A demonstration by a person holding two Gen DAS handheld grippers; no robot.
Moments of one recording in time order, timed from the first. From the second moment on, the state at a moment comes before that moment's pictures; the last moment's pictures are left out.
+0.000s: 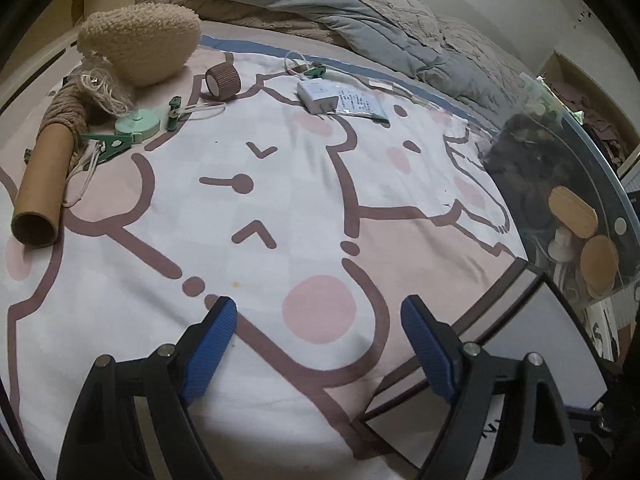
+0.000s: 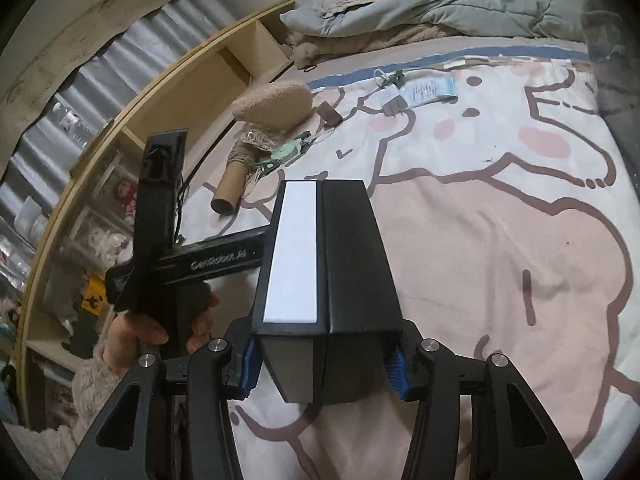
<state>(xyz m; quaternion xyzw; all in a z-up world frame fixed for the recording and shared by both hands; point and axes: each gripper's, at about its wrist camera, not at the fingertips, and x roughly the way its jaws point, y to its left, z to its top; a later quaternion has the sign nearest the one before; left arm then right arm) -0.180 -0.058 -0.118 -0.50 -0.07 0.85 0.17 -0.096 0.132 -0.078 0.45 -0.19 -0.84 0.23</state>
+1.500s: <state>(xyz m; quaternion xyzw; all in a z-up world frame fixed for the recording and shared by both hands) -0.022 0.074 0.016 -0.36 -0.06 0.85 0.38 0.000 0.204 0.063 0.27 -0.15 -0.93 0.18</state>
